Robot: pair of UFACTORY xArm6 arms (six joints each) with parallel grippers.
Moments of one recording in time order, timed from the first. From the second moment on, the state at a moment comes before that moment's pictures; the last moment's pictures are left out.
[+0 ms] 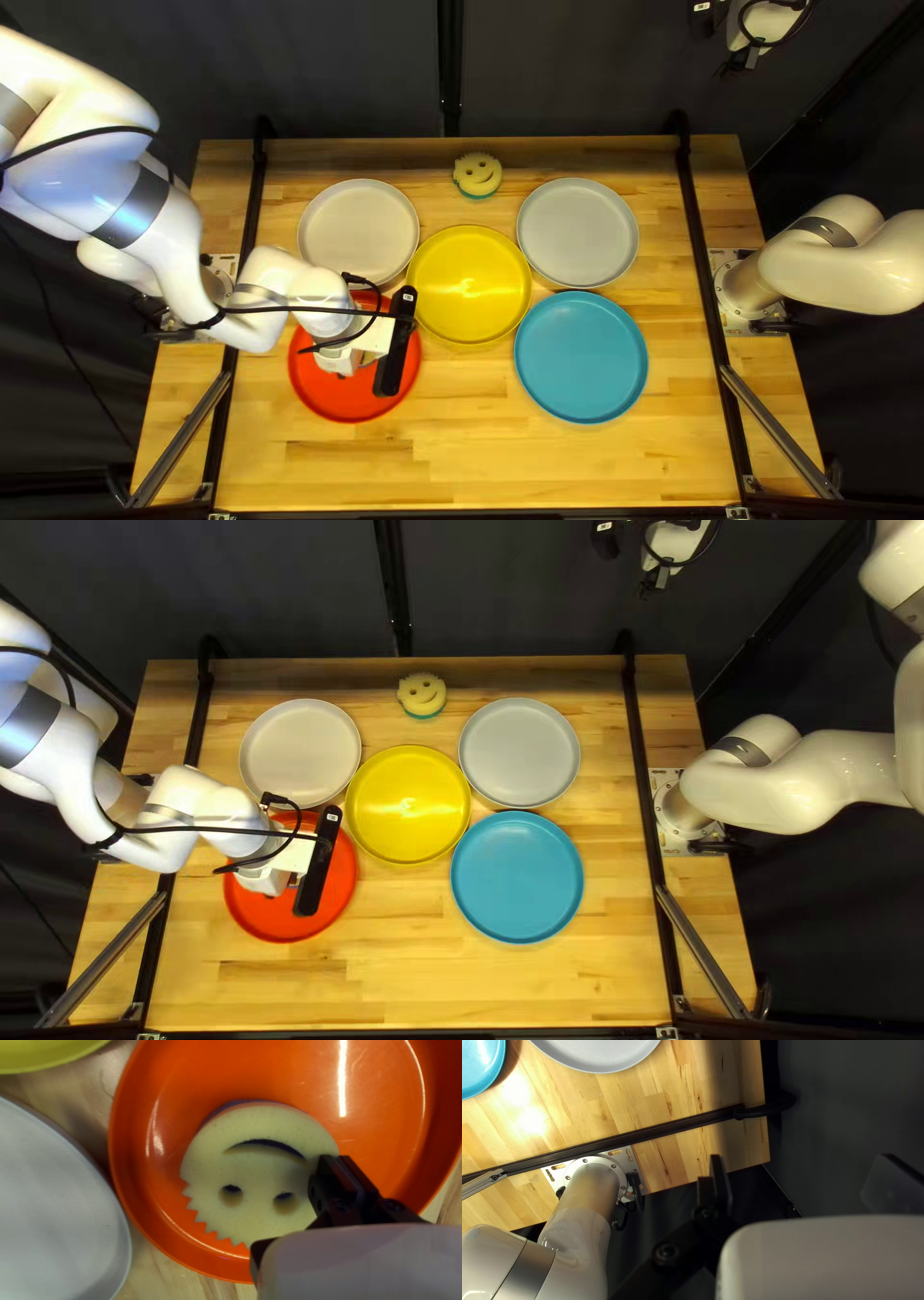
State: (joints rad) left arm -0.46 -0.14 -0.45 -0.22 0.56 -0.08; right arm -0.92 -0.66 -0.96 -0.09 1.54 -0.71
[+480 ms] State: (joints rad) left arm -0.61 -0.11 -0.52 -0.27 0.58 -0.19; right arm -0.92 -0.66 -0.96 -0.09 1.54 -0.71
